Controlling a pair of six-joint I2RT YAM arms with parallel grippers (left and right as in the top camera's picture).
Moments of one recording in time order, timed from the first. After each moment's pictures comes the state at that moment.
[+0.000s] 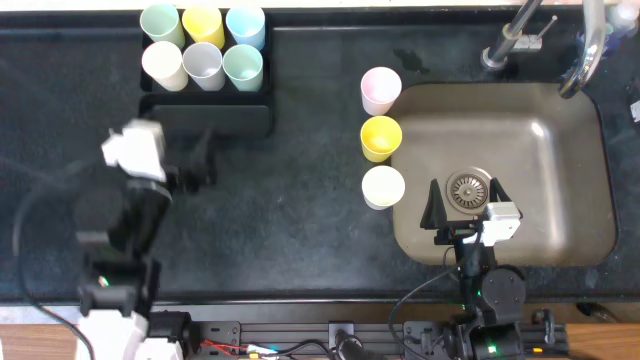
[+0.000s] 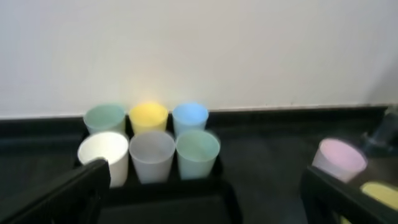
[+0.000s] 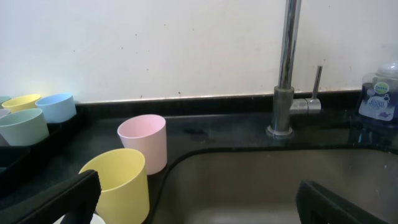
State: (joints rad) left arm -0.02 0.81 0.62 0.05 0.23 -0.08; right arm 0.15 0.01 0.02 -0.01 0.09 0.12
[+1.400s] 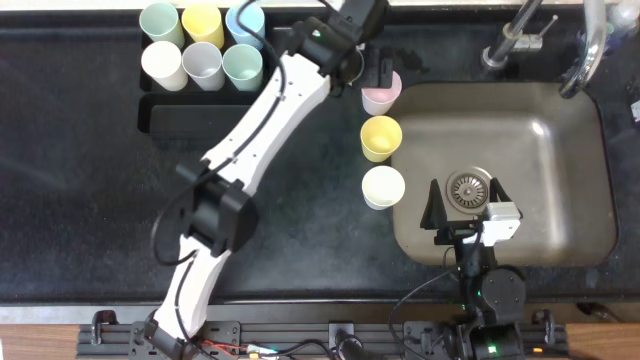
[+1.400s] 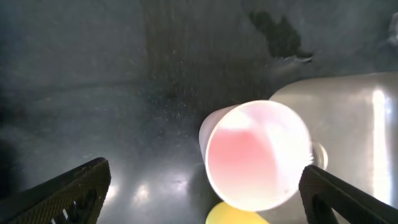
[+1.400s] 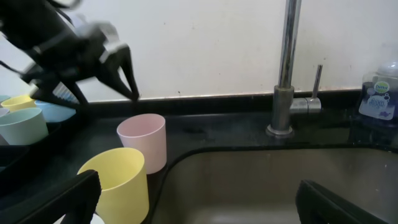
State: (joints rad) left arm -0.61 2.35 2.36 -1.08 -0.04 -0.54; right arm 0.15 0.01 0.02 -0.01 0.09 0.12
